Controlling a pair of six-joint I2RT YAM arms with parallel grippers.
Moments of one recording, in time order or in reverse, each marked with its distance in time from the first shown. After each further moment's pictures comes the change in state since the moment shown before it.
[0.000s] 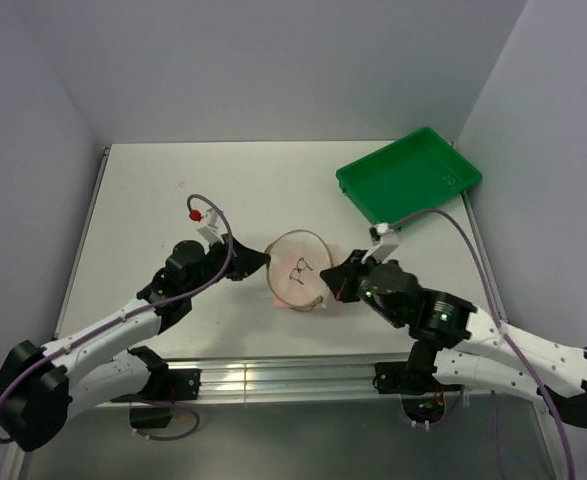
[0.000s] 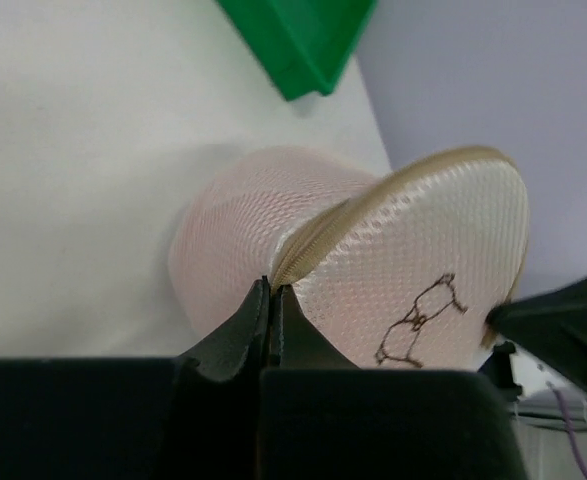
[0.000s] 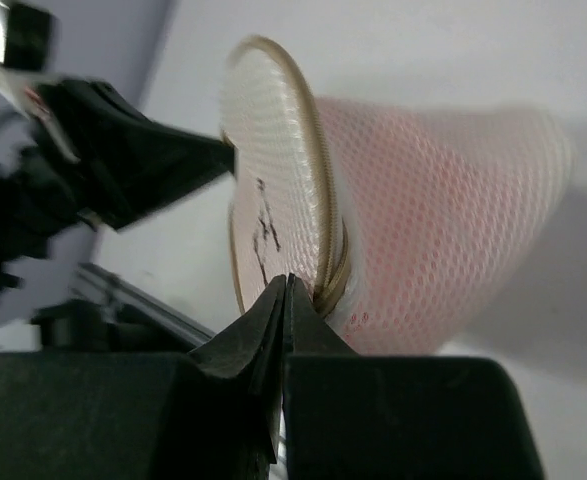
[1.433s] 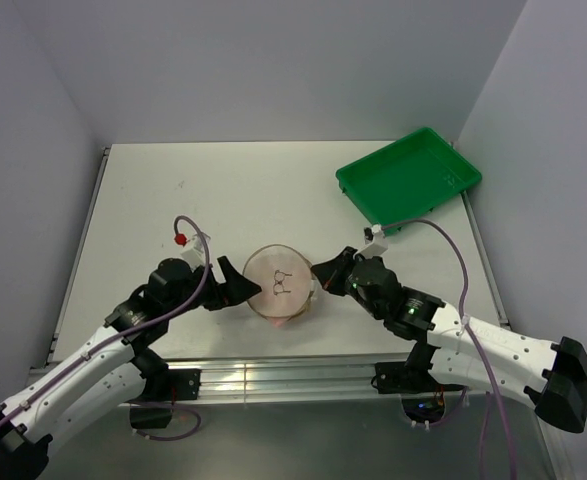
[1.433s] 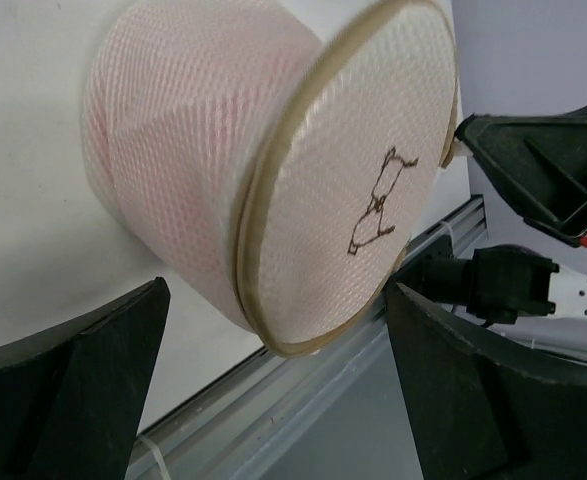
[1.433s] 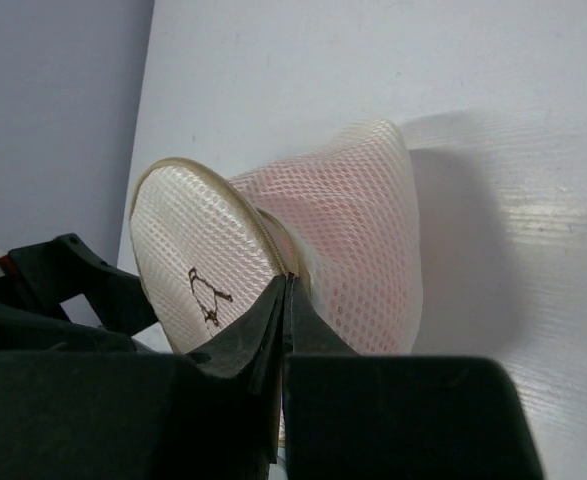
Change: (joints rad) left arm 0.018 -0.319 -0.011 -0.554 0.005 -0.002; right arm -0.145 0.168 -0.196 0.330 -0.070 0.153
